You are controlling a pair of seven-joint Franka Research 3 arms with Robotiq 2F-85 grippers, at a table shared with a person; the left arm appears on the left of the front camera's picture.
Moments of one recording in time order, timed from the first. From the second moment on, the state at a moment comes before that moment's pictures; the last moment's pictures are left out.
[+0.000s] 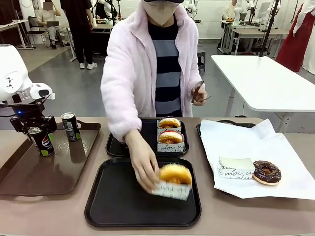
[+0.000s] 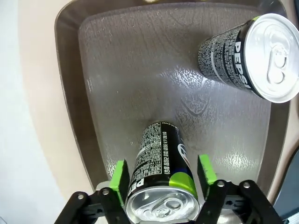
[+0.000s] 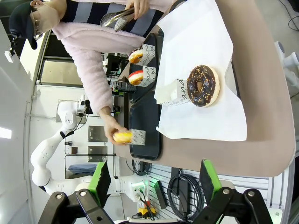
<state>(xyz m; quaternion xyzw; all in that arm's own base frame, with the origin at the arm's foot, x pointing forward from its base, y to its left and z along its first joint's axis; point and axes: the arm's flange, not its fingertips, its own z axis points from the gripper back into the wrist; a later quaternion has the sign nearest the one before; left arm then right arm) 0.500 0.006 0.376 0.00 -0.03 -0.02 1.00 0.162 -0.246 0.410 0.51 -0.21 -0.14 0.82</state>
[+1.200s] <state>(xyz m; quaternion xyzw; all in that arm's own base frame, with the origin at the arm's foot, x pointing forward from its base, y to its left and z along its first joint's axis) 0.404 0.002 0.509 -0.01 -0.01 -0.02 1.00 0.162 -0.246 0.410 0.51 -0.21 -0.14 0.82</state>
